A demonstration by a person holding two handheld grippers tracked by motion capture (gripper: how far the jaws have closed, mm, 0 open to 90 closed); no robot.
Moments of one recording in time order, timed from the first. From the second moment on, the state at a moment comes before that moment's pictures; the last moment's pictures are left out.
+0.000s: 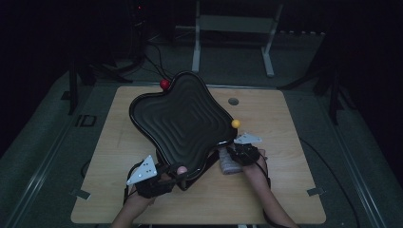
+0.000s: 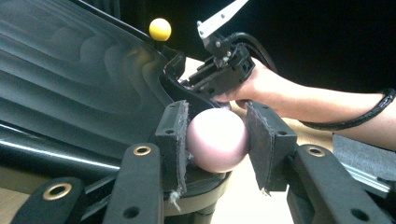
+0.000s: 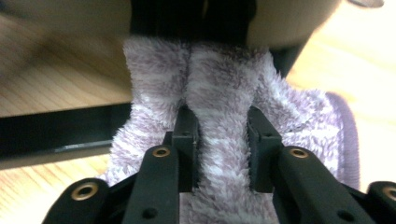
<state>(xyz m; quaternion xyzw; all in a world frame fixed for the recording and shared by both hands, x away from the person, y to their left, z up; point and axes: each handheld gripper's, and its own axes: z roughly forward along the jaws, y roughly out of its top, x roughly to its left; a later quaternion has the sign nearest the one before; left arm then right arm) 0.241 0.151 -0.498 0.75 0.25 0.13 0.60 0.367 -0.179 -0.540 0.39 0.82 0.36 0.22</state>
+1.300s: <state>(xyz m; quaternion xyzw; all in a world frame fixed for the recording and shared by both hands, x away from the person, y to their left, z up) 0.240 0.151 -0.497 0.75 0.25 0.13 0.60 0.288 -0.082 -0.543 0.23 0.88 0.40 0.11</state>
